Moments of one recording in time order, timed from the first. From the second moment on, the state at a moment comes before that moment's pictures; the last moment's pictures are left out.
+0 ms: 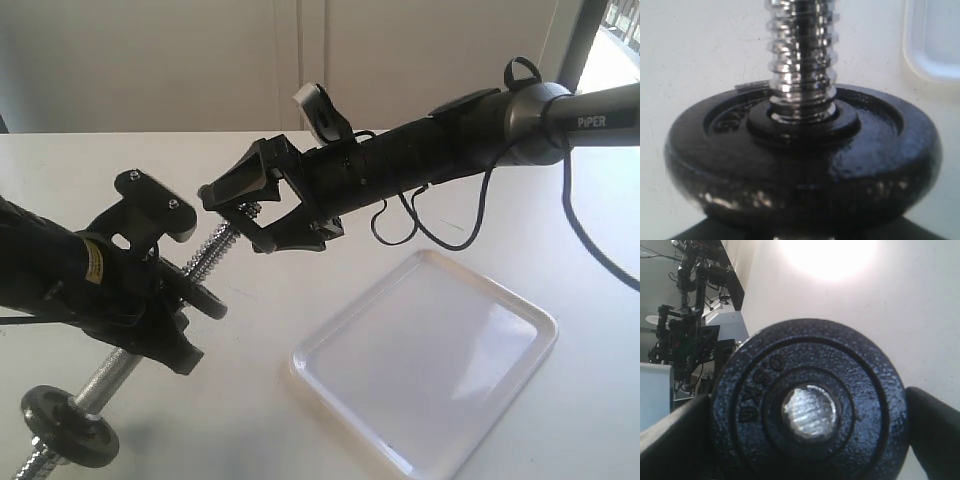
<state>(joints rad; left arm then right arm) -0.67 1.40 -0.76 0.17 0.43 -0.03 0.37 2.11 -1.47 1.40 1.17 -0.85</state>
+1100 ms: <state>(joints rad) -0.67 1.39 -0.76 0.16 0.42 -0.04 0.46 2.11 -1.47 1.34 1.15 -0.81</state>
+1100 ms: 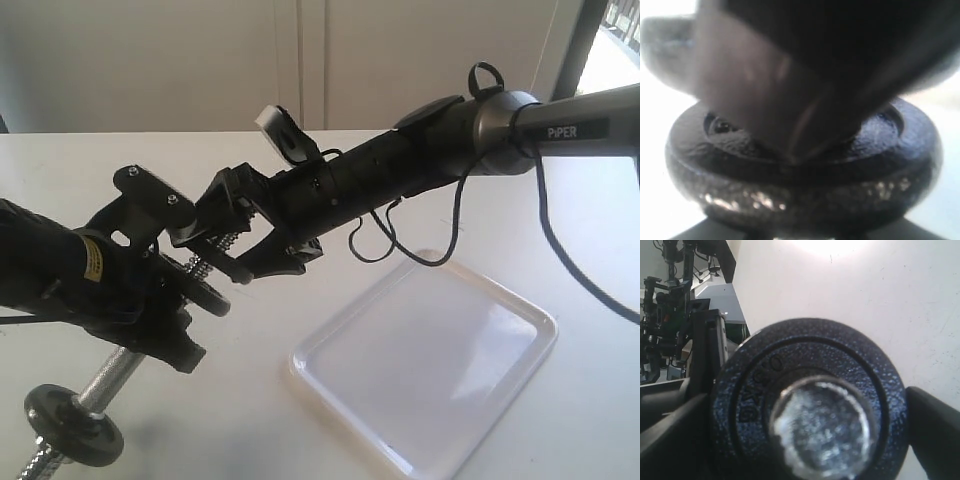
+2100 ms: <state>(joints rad) -0.67 1.39 -0.76 0.16 0.42 -0.04 0.48 2.11 -1.47 1.30 1.16 -0.80</state>
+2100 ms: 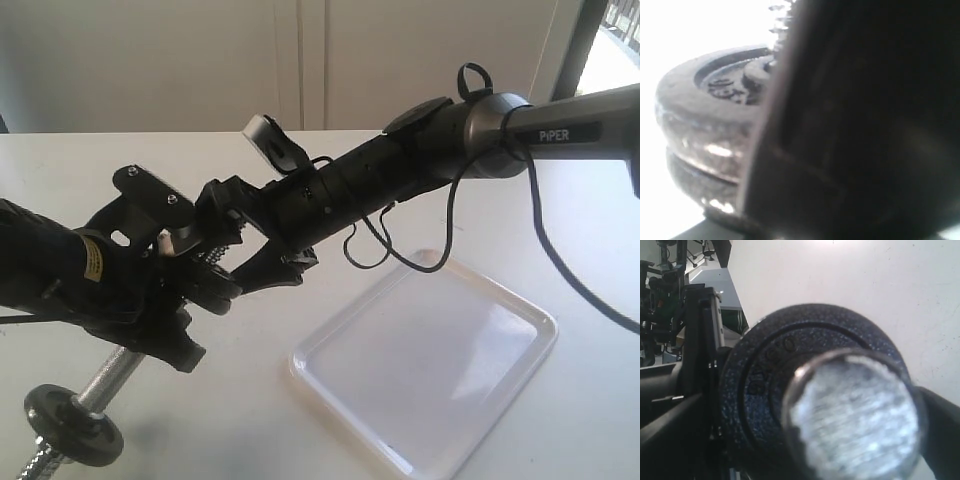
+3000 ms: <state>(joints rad) -0.67 1.39 -0.76 0.16 0.43 -0.04 0.28 2.09 -1.50 1.30 1.21 -0.81</state>
